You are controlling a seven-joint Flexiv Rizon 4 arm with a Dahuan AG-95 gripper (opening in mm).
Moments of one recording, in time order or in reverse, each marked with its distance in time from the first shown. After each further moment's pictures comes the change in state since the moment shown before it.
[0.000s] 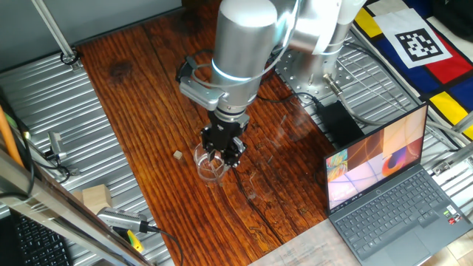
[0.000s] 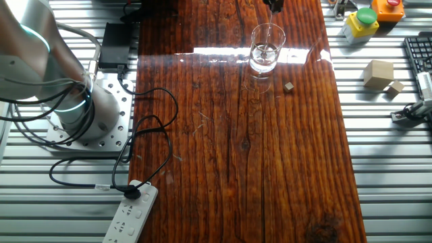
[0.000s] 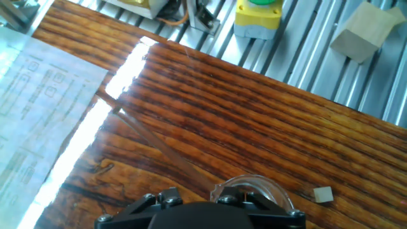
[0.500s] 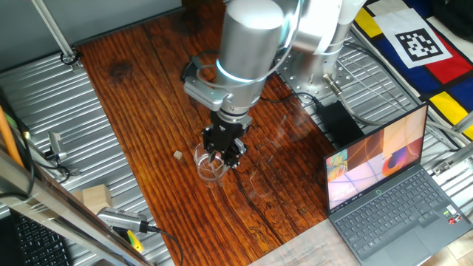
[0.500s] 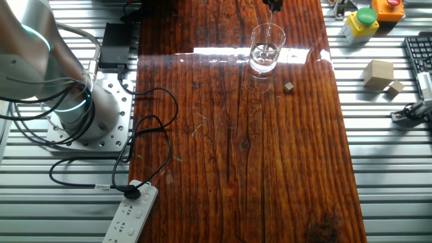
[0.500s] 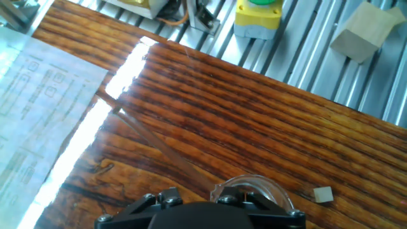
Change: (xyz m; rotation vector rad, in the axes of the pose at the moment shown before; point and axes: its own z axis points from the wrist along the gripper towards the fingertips) arm 0.000 -0.001 0.004 0.024 -0.023 0.045
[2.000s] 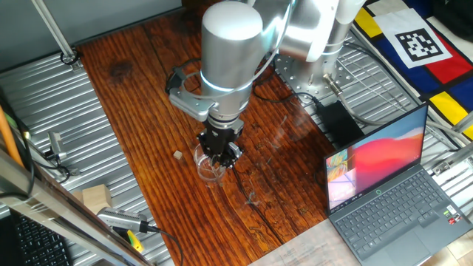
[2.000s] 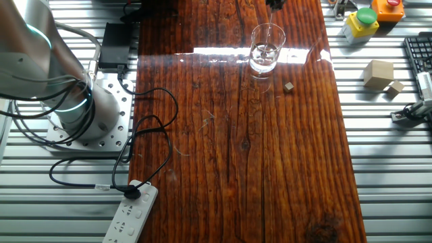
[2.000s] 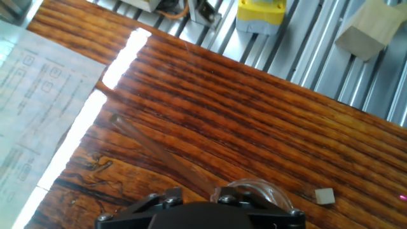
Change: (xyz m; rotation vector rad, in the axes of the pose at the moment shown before) arm -0.002 0.001 0.000 -0.027 0.085 -0.043
